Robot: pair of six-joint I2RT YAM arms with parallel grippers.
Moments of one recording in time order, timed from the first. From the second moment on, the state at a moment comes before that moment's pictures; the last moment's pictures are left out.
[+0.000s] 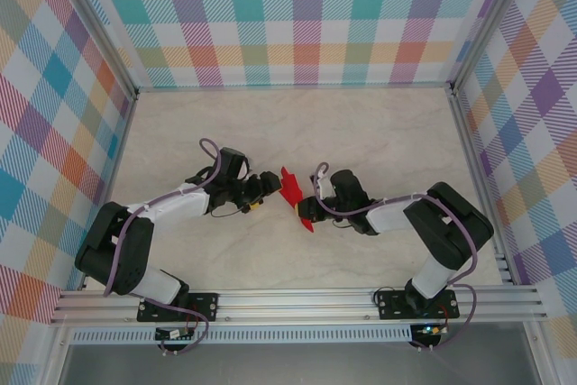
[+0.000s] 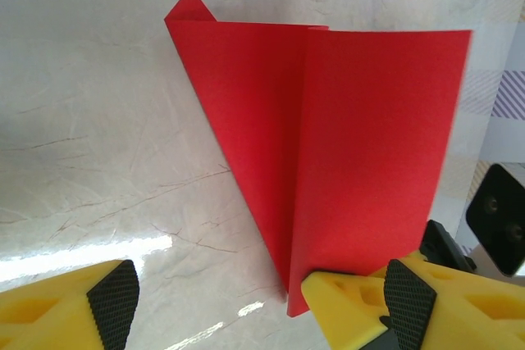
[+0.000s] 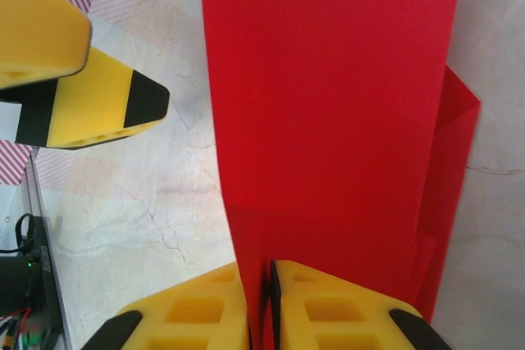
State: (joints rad) left arm -0.48 1.48 0.76 -0.16 0.43 -0.94; right arm 0.67 1.66 0.56 0.48 -0.52 0.60
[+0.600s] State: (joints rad) left arm -0.49 1.50 0.76 -0.14 0.43 -0.95; right arm 0.63 1.73 0.70 0.31 -0.61 0.58
